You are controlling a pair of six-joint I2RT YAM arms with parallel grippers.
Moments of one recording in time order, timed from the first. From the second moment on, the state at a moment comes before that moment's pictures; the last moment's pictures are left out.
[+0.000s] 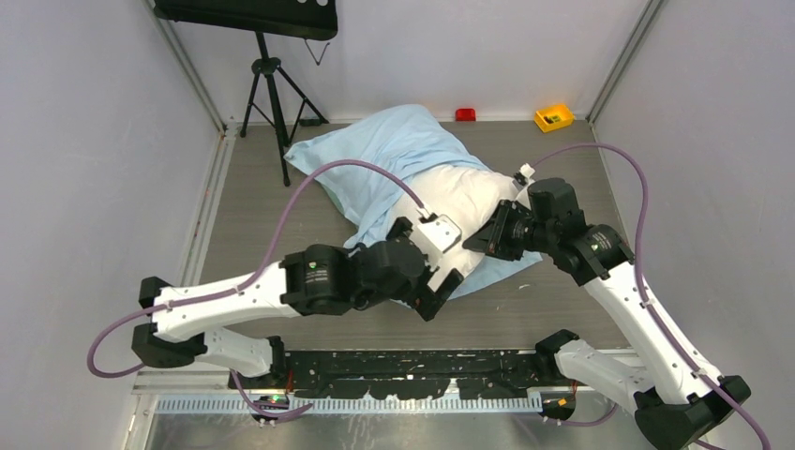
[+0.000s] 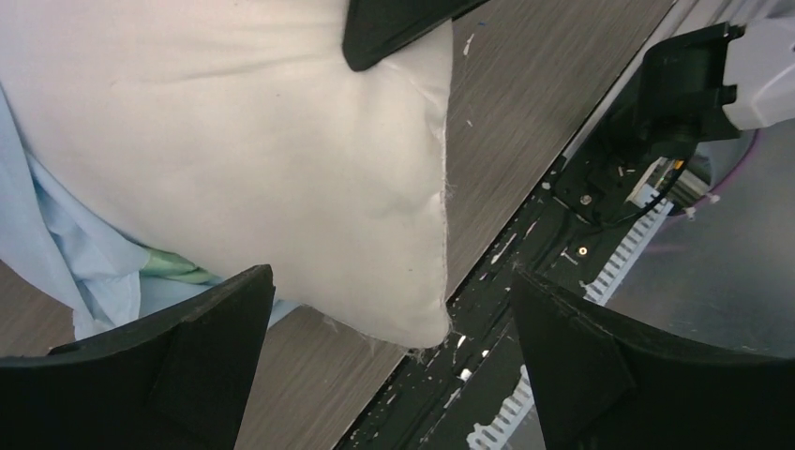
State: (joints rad) left arm -1.38 1.27 1.44 -0.77 -0.37 -0.33; right arm 0.46 0.93 1.07 -0.85 -0.31 0.79
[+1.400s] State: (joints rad) left arm -1.15 1.21 1.19 -0.69 -0.38 -0.40; right arm 0.47 0.81 1.14 -0.95 -0.09 0.71
